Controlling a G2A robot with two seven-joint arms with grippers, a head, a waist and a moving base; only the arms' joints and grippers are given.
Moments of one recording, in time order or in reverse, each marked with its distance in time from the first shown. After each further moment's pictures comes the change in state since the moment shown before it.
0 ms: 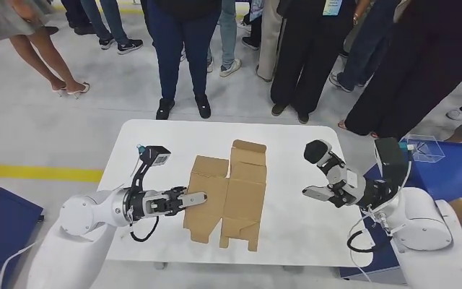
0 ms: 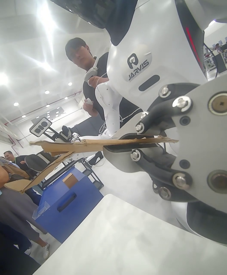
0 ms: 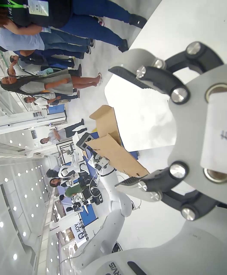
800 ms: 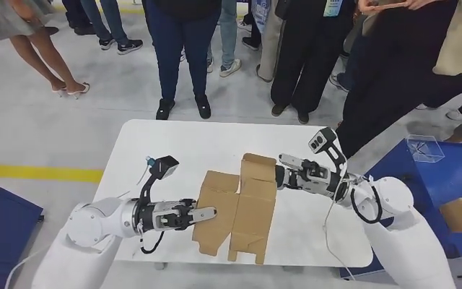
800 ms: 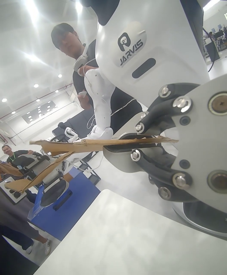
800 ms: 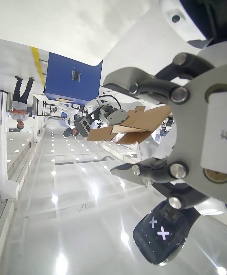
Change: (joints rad) left arm 0.051 0.007 0.040 -0.068 0.099 -0.077 0.042; right arm 0.202 -0.014 -0.277 0.214 0.849 0.839 0.365
